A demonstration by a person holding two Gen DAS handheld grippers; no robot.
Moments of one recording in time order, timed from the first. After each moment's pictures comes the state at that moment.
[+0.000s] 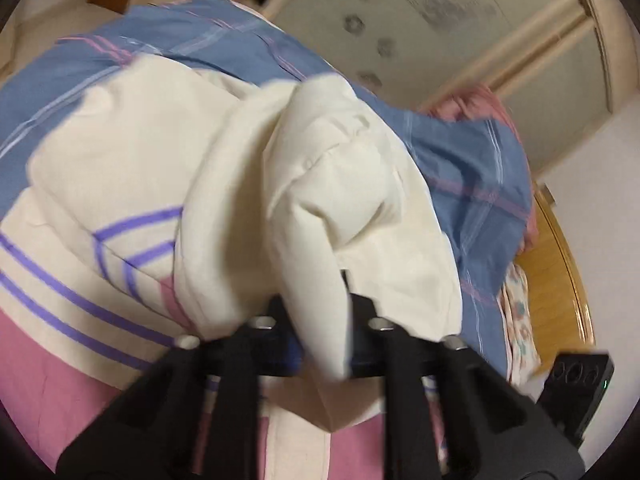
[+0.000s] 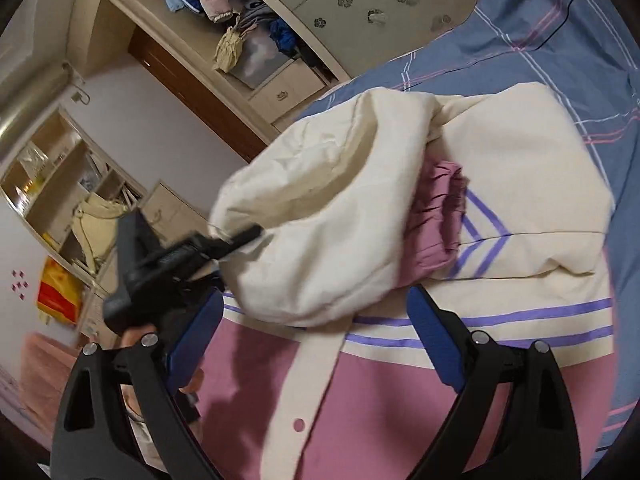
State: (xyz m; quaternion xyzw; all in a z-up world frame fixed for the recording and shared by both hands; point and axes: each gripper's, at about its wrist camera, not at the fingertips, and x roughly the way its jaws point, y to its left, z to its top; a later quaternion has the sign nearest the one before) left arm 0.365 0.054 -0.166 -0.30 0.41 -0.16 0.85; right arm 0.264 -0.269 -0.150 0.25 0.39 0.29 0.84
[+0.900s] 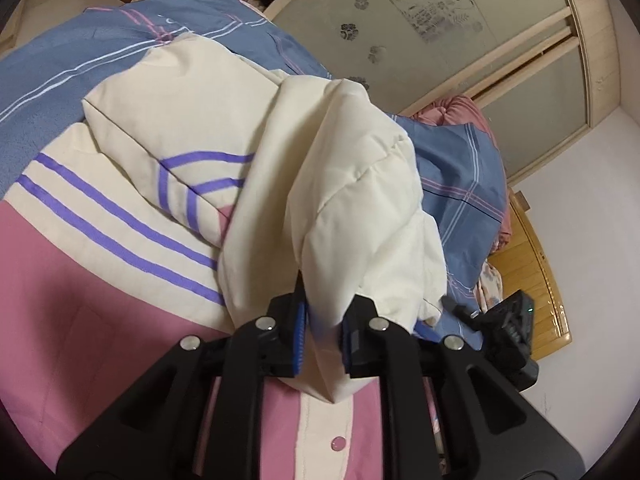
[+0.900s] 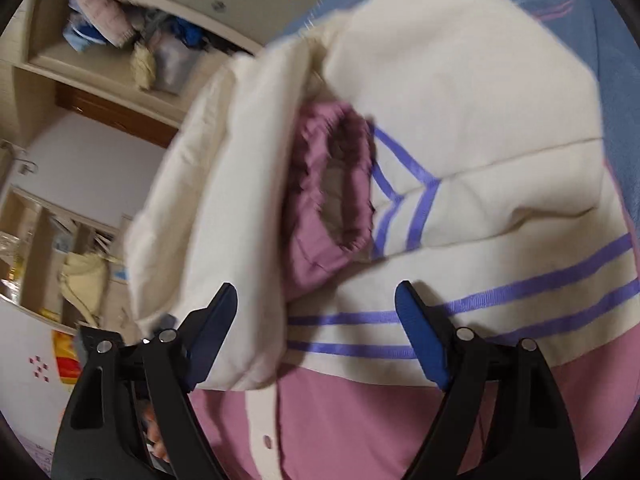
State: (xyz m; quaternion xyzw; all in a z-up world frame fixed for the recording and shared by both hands) left arm 0.294 0.095 -0.186 -0.34 0.39 -0.17 0.84; right arm 0.297 -0.298 -0.191 0.36 0.44 0.23 0.79
